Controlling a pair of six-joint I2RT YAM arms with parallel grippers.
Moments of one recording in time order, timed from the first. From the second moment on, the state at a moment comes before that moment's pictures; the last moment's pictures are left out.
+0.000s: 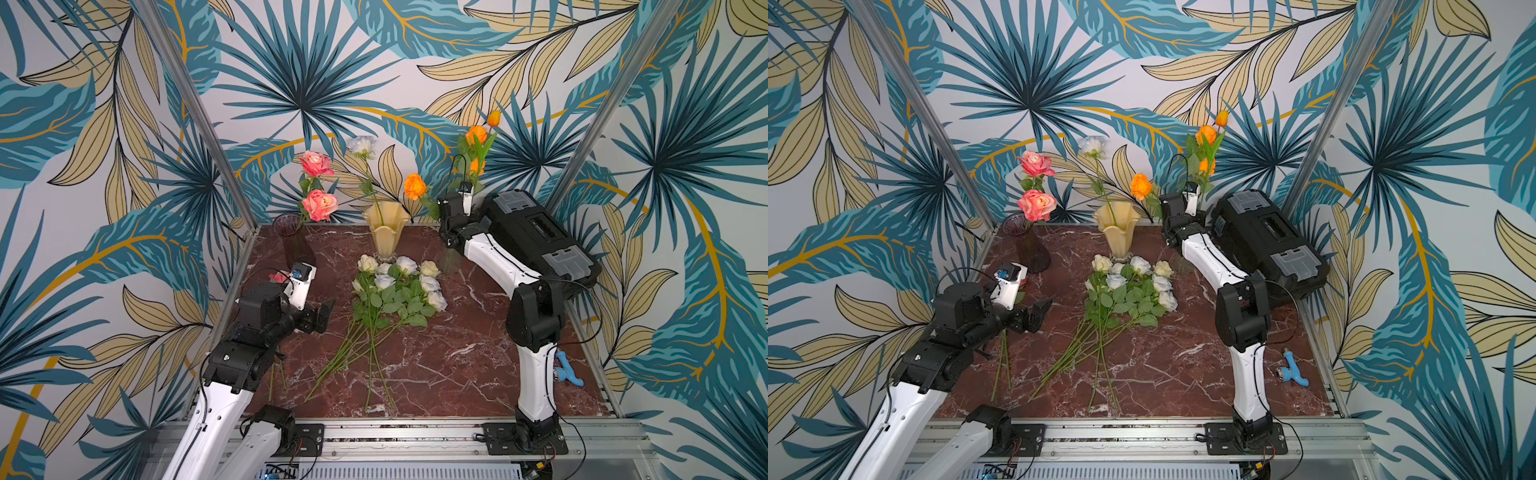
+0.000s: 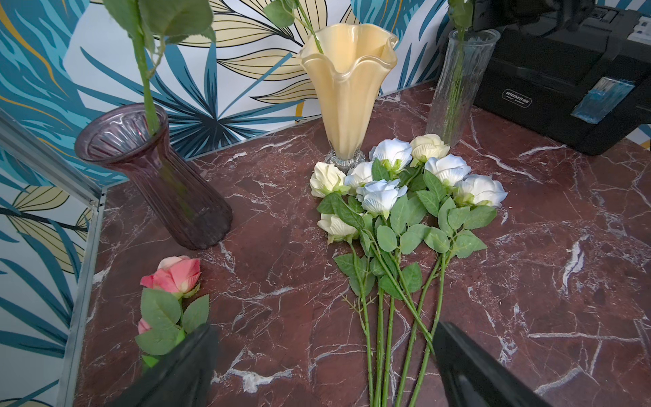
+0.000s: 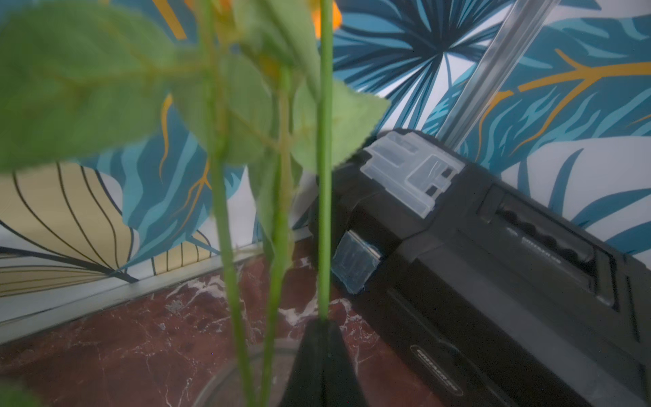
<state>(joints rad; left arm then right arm) -0.22 0.73 0.90 -0.64 0.15 0.09 0.35 2.13 1.90 -0.31 0.87 0.24</state>
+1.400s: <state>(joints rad) -0.22 0.68 0.90 -0.74 0.13 0.11 0.39 2.09 1.68 0.03 1.04 0.17</state>
